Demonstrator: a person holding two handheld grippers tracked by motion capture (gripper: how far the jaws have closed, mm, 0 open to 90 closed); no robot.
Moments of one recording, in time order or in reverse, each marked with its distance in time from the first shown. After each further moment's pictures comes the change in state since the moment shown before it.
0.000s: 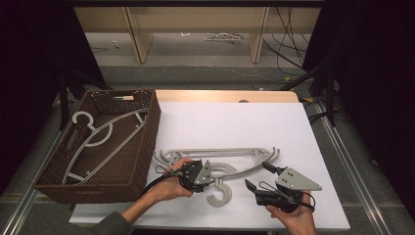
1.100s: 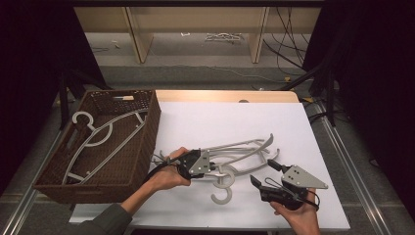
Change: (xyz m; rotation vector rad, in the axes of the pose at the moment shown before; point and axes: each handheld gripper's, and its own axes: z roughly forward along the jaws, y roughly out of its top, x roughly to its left) left arm 0.027 0.011 -0.020 -0.146 -0.020 0.022; right arm -0.011 -0.002 -0.005 -0.012 -0.037 0.036
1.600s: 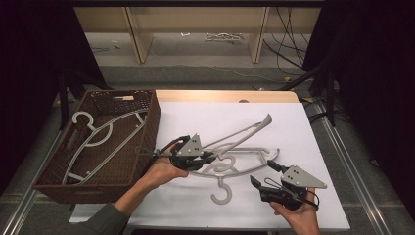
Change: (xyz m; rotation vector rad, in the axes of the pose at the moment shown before) left arm 0.017 0.016 -0.037 -0.152 -0.013 -0.291; right arm 0.000 -0.003 0.002 0.013 0.009 0.025
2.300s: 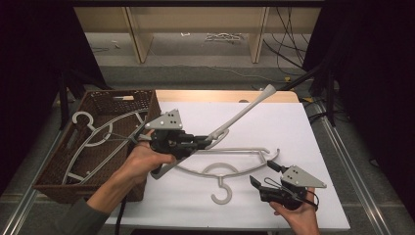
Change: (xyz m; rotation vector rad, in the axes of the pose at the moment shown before) left arm 0.003 0.062 -0.081 -0.184 -0.075 -0.225; right arm -0.001 -0.001 0.000 0.015 0.000 0.001
